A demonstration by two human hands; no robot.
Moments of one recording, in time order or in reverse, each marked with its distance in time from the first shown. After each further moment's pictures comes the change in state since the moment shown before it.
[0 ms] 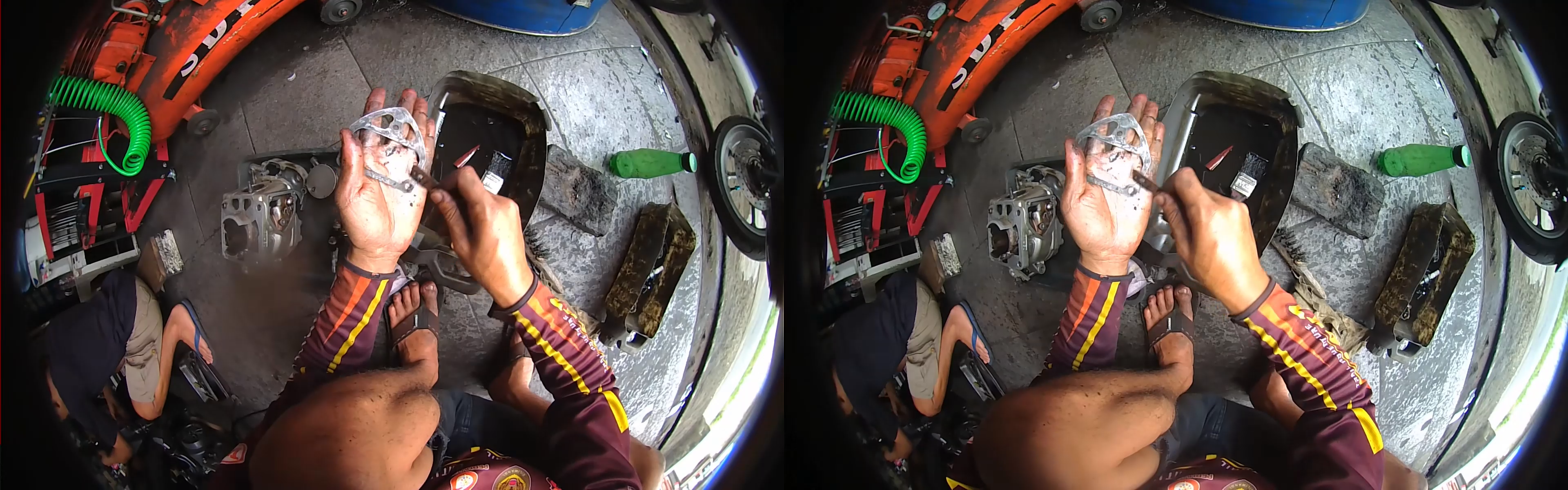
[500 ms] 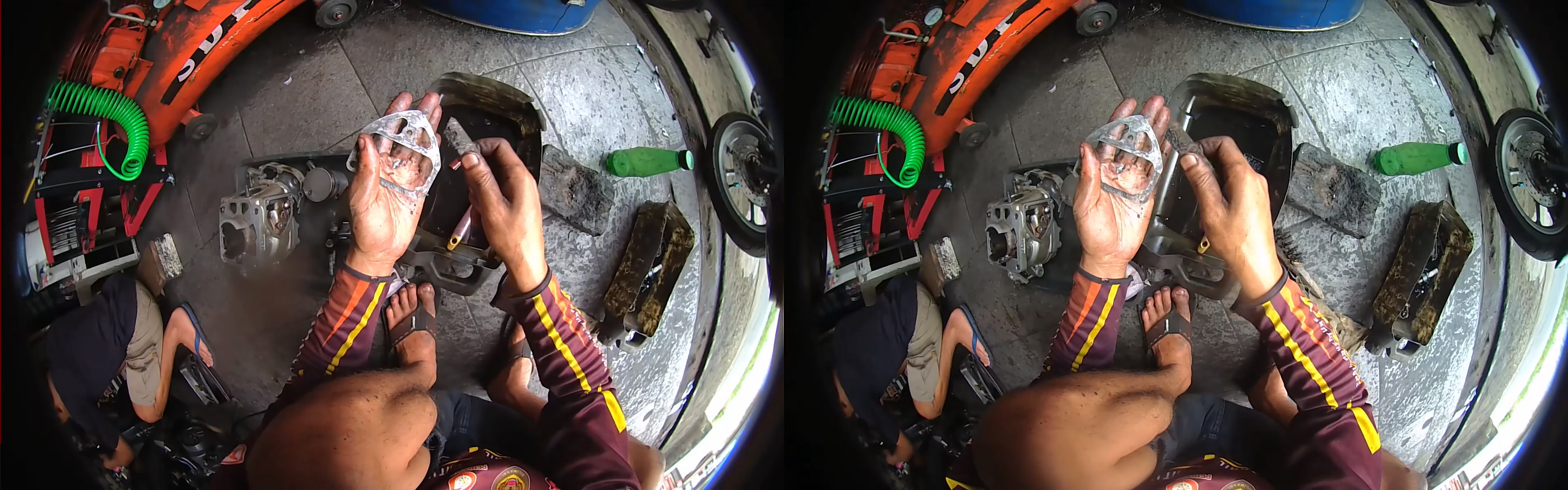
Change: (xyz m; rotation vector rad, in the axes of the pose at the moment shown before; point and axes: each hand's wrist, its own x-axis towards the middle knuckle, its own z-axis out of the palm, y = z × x) left_hand -0.003 -0.005 0.002 0.197 -0.099 -0.077; right_hand 0.018 0.014 -0.014 0.288 0.169 0.214
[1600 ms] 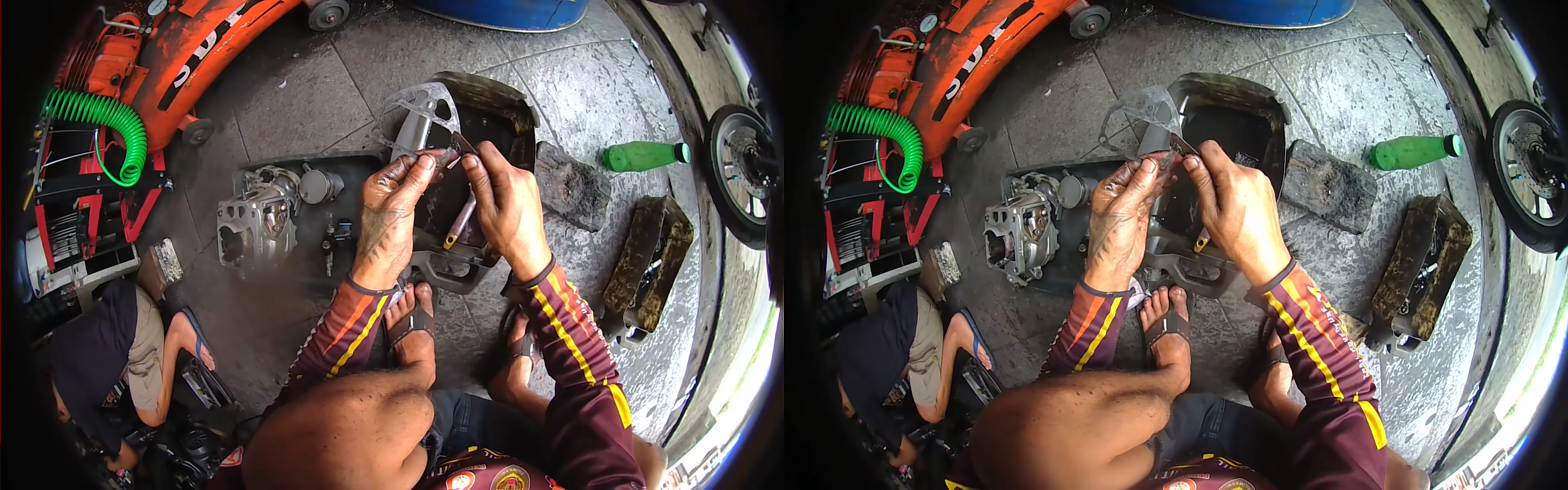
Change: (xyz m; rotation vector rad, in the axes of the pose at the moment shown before) left_hand -0.016 -0.013 -0.008 0.464 0.257 -0.193; right_hand 0.004 0.008 -0.014 -0.409 -0.055 -0.240
